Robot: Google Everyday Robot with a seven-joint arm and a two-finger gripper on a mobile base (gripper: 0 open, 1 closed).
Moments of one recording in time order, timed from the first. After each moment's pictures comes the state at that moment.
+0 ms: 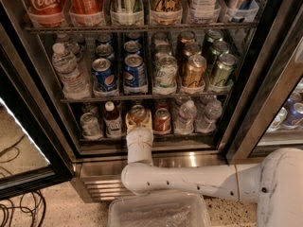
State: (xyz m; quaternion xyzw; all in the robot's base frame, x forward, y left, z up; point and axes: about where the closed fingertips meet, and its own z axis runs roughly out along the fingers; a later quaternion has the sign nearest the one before) arm 0.676 0.022 0.649 -0.03 0.67 -0.04 0.74
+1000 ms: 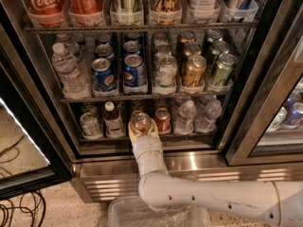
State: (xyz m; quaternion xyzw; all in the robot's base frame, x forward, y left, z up) arm 0.617 0.013 0.664 -0.04 0.71 0.06 0.70
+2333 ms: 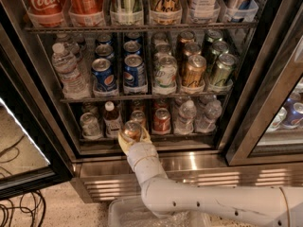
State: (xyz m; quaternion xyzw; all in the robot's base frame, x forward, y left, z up) arm 0.588 0.049 0.656 -0.08 0.73 0.15 0.66
